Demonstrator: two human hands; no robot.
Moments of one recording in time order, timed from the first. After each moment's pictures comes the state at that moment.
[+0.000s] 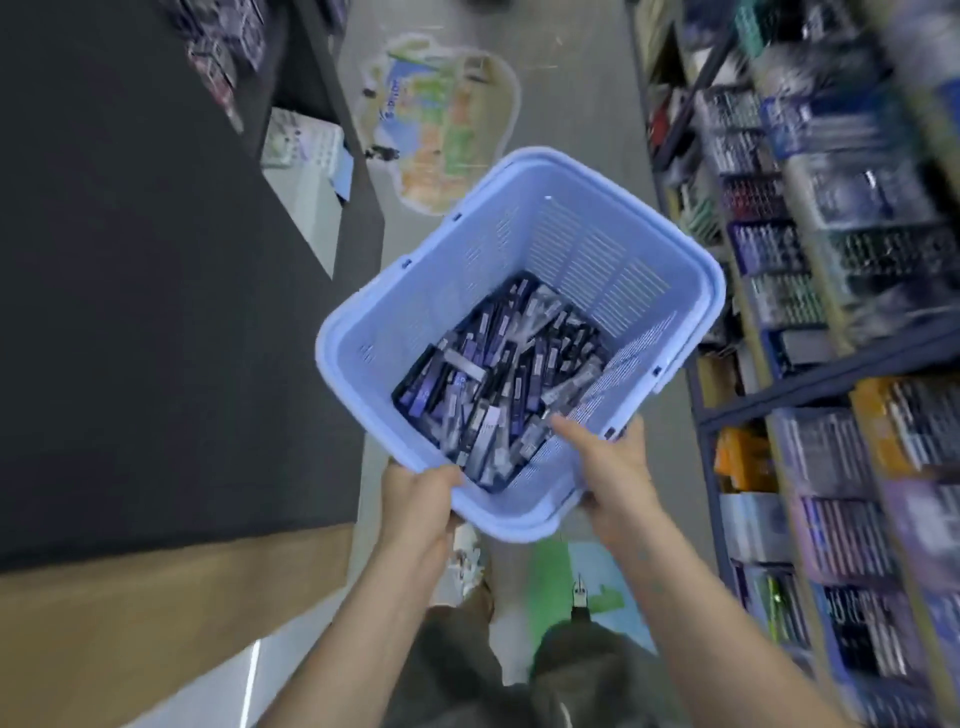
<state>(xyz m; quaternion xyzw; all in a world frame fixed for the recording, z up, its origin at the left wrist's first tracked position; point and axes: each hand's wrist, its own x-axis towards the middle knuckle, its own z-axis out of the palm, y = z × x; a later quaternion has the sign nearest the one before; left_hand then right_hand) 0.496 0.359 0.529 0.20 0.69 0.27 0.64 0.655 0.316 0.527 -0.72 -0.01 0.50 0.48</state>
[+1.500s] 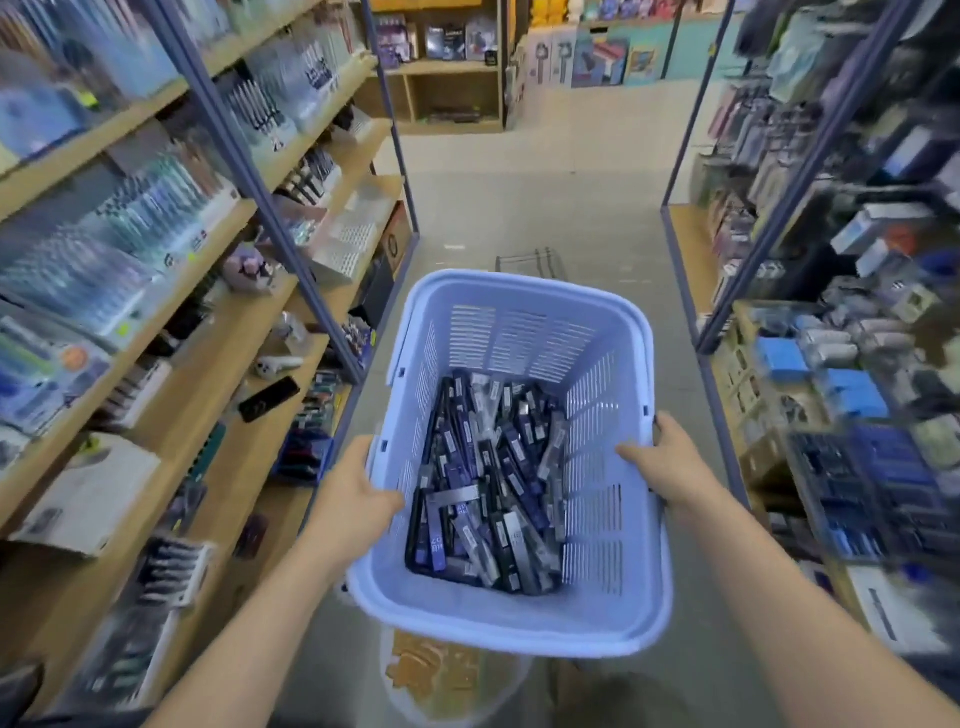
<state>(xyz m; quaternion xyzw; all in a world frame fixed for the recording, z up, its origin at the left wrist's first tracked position) 0.922 1.560 0.614 0.57 0.65 0.18 0.47 1.230 1.512 0.584 -0.76 -0.28 0.45 0.39</state>
